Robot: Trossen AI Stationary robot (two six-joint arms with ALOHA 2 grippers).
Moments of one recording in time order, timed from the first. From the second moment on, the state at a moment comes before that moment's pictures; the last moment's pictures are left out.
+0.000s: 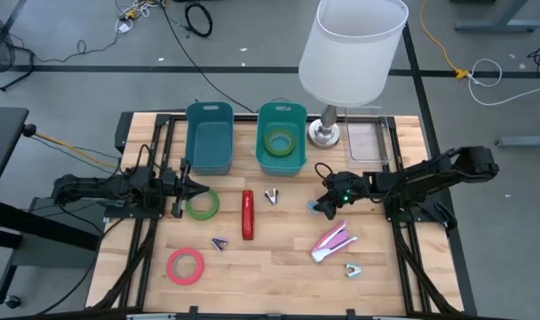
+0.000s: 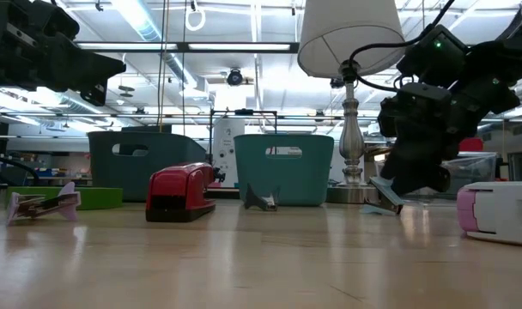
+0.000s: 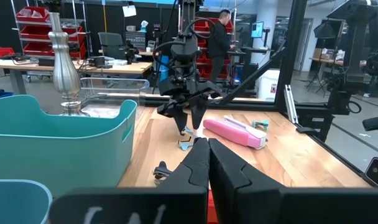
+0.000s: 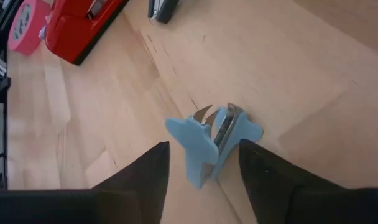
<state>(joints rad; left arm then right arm) -0.02 0.01 0.01 0.04 -0.02 -0.06 -0.03 1.30 0.32 0.24 -0.14 0.73</state>
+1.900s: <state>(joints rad) -0.02 0.01 0.01 0.04 -0.02 -0.06 -0.03 1.24 0.33 0.48 -0.13 0.78</state>
